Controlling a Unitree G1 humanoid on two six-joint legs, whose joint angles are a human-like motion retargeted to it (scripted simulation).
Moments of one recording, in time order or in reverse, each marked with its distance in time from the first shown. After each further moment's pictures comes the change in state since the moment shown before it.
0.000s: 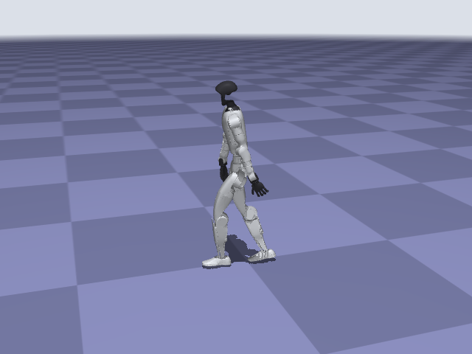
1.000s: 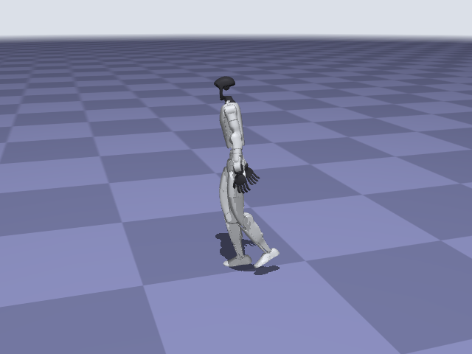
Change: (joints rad) left arm -0.047 0.005 -0.143 -0.201 0.002 -0.078 -0.056; right arm 0.235 -0.128 -0.297 0.291 0.168 0.163 -0.217; waist -0.146 0.187 0.010; left_leg 0.619 -0.001 0.119 0.021 -0.136 0.092; right_leg -0.220 -0.191 -0.146 0.103 0.120 -0.212
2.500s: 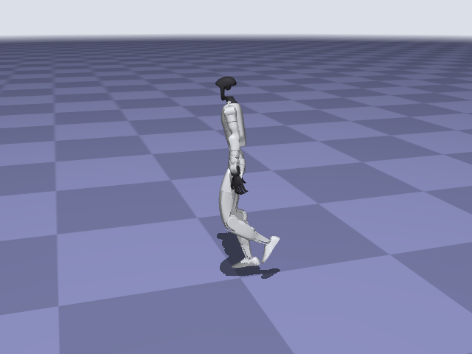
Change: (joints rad) left arm -0.048 0.068 -0.020 0.019 0.109 -0.014 -0.031; right arm -0.157 0.053 0.088 -0.165 0.007 -0.081 0.127; waist 0.059 -0.115 0.049; left_leg -0.248 0.235 0.003 0.756 0.073 0.000; right_leg 0.128 0.068 0.029 -0.070 -0.011 0.227
